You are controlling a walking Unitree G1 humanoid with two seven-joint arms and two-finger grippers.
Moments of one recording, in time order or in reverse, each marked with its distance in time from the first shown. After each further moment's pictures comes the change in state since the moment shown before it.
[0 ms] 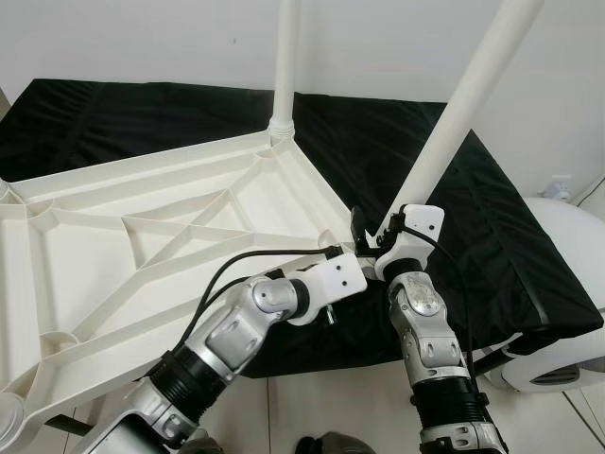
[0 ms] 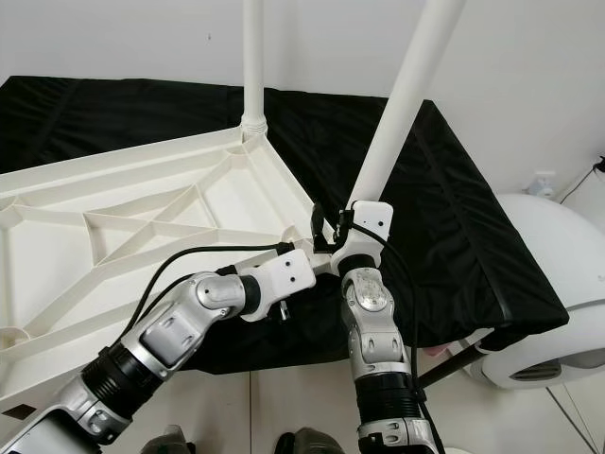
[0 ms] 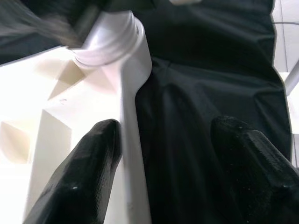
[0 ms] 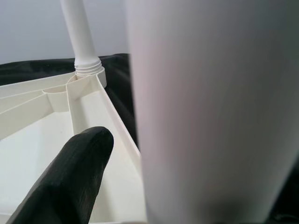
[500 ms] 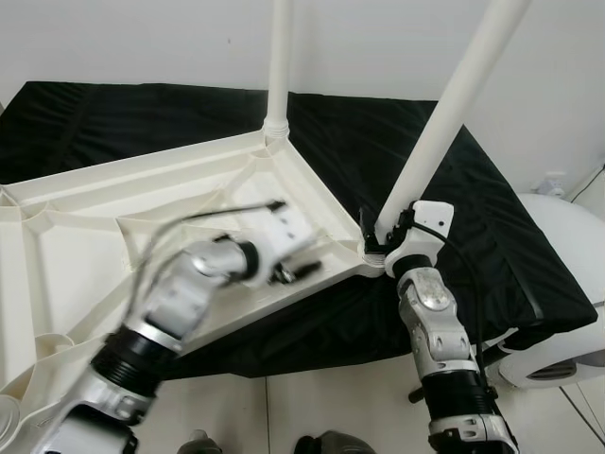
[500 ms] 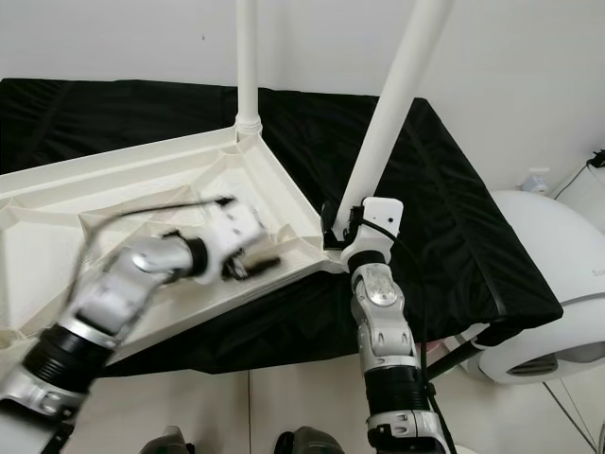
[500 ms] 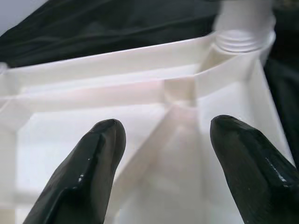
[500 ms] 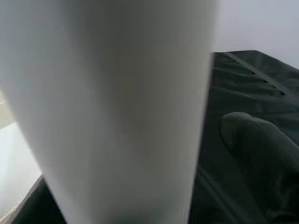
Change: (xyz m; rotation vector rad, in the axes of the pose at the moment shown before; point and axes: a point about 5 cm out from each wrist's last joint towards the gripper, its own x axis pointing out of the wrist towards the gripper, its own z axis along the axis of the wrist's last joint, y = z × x) left arm -0.068 0.063 -0.012 -0.073 -0.021 0.238; right arm 0.007 -0.018 0.002 -0.035 0.008 -0.025
